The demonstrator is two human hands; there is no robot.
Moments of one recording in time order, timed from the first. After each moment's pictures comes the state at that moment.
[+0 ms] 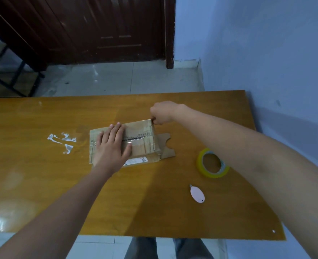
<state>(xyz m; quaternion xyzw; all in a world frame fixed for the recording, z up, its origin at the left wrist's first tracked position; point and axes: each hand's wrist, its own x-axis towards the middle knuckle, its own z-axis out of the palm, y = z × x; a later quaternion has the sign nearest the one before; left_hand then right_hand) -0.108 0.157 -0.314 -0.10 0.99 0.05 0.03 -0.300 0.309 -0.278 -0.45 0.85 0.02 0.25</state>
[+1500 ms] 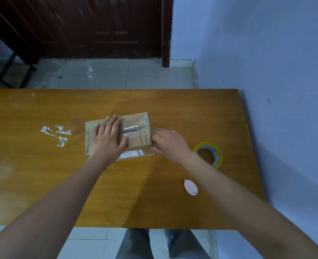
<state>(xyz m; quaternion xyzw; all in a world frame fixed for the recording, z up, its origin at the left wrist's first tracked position) -0.107 0.158 -0.314 -0.10 0.99 0.05 0.02 -0.180 0.372 -0.318 -0.43 0.89 -0.11 0.09</state>
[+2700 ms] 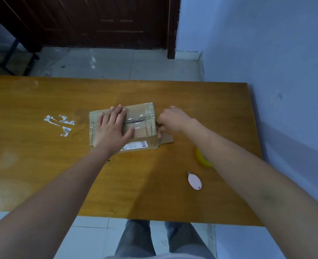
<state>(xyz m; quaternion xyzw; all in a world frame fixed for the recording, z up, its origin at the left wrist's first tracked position) -0.111 0.151 -0.323 -0.10 0.99 0.06 0.02 -0.243 0.342 -0.308 -0.49 0.85 0.02 0.20</state>
